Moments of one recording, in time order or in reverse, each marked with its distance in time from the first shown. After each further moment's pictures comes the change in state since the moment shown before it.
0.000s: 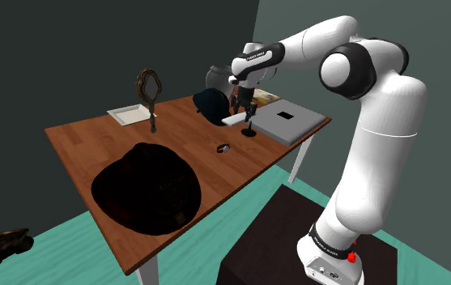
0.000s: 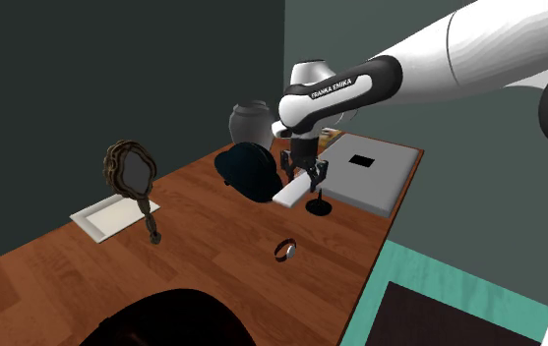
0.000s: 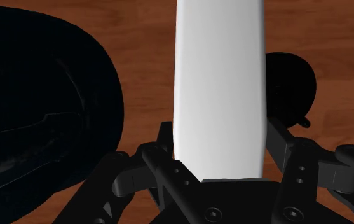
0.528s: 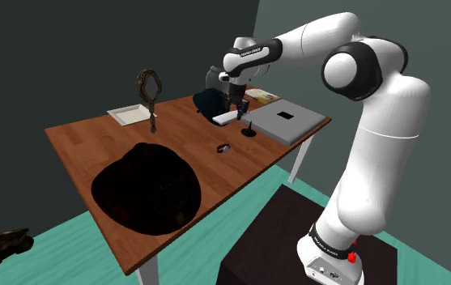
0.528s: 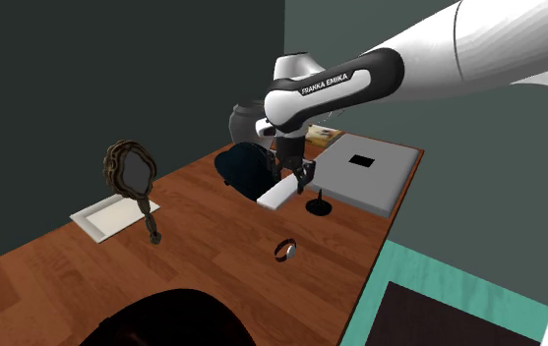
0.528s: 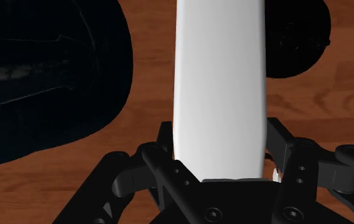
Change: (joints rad) arm 0.057 -0.019 0.032 0.026 -0.017 -0.039 0.099
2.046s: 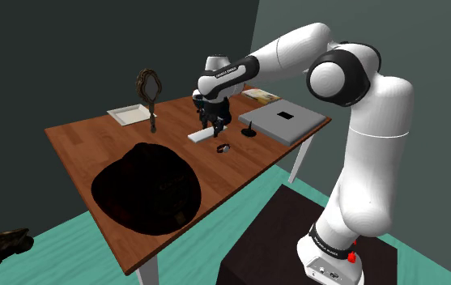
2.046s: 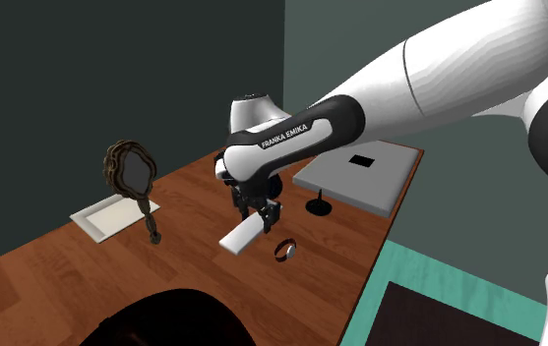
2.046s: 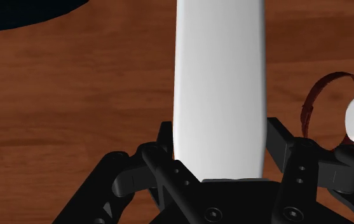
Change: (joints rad) arm 0.112 0.099 0.089 -0.042 0.029 0.142 0.179
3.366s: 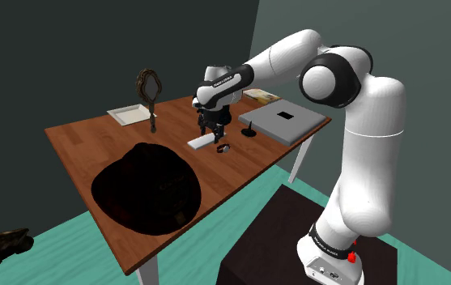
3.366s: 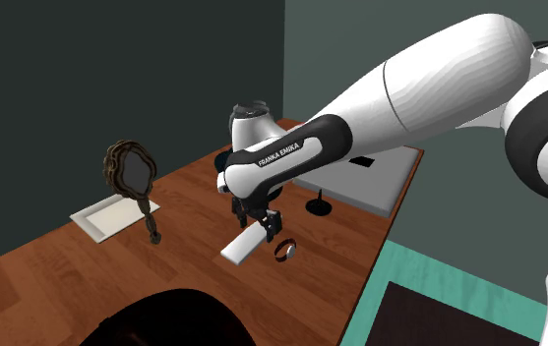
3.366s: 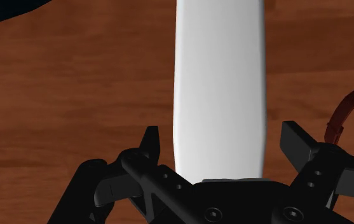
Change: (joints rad) arm -0.007 0.049 0.009 -0.032 0.023 0.078 -0.015
